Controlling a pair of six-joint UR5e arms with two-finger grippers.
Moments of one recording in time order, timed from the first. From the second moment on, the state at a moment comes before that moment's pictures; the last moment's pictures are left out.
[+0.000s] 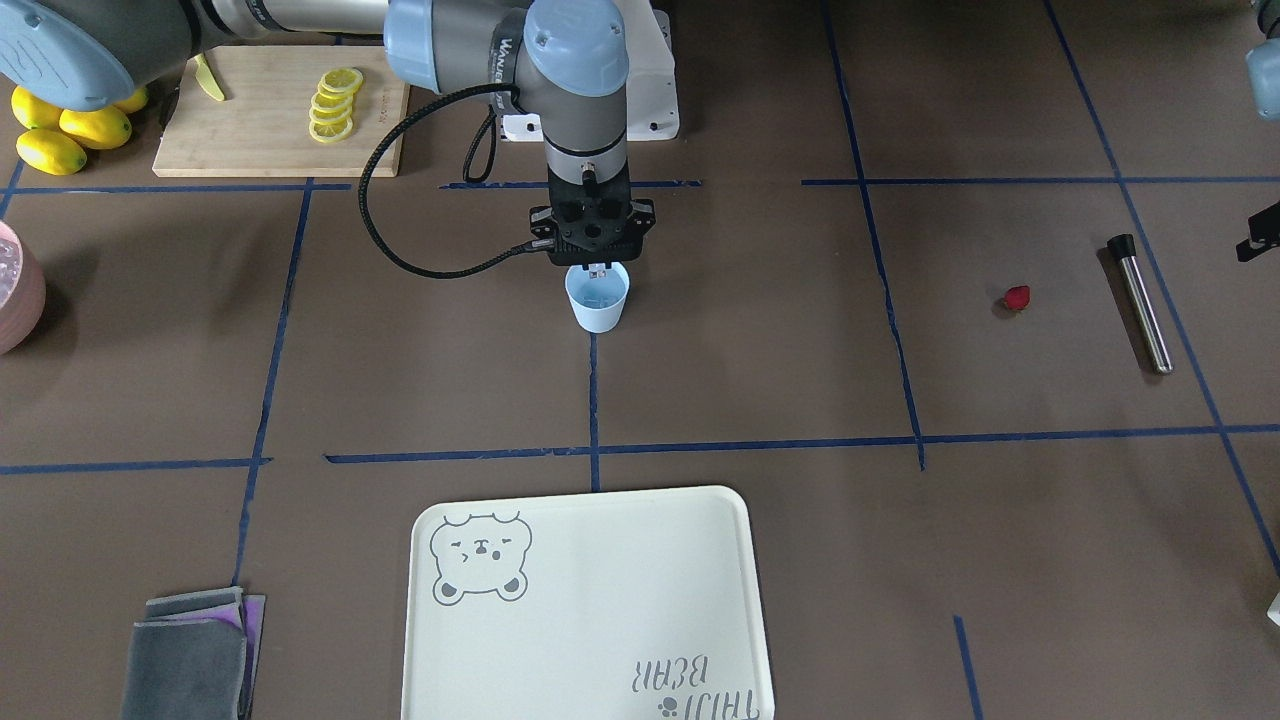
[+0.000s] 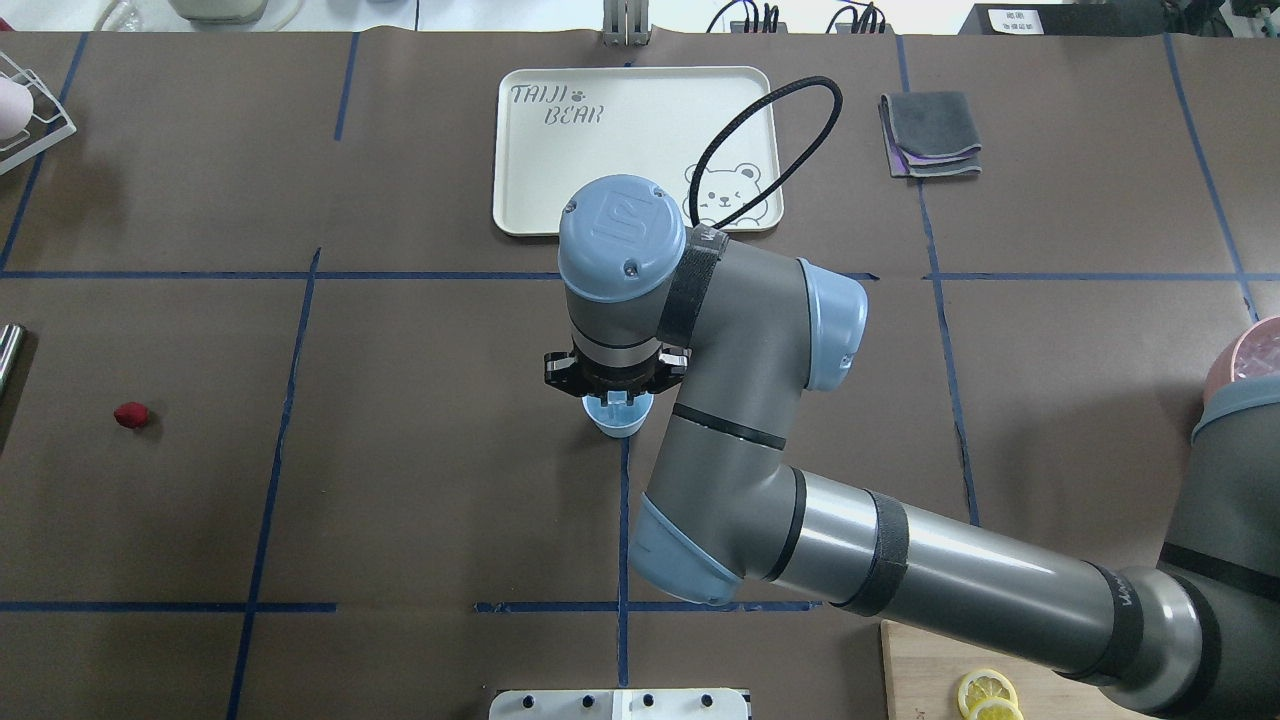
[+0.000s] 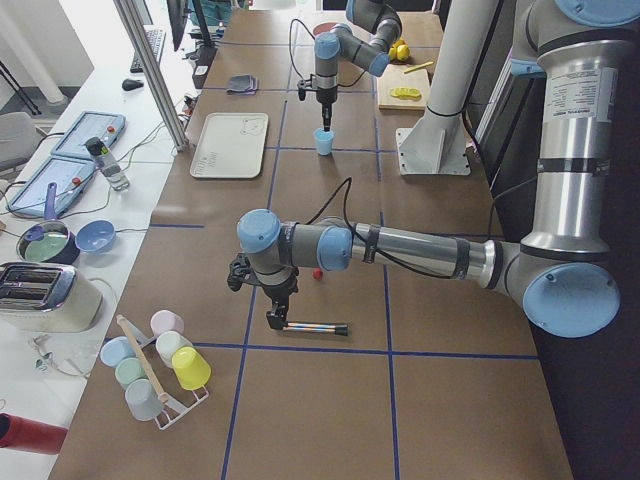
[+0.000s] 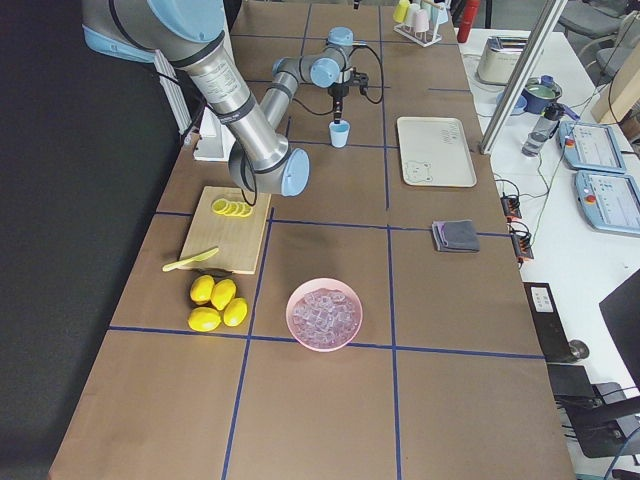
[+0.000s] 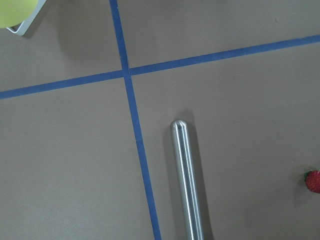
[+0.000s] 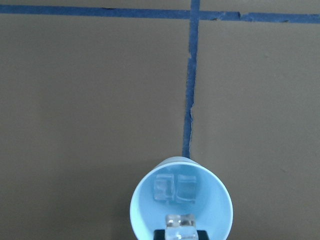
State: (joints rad) left arm -1.43 -1.56 -1.71 -1.48 -2.34 0.05; right arm 0.48 -0.70 1.60 -1.72 1.91 1.18
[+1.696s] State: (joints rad) left arm -1.40 -1.57 -1.72 -1.48 -2.34 0.02; right arm 0.54 -0.74 1.73 -1.78 1.90 1.15
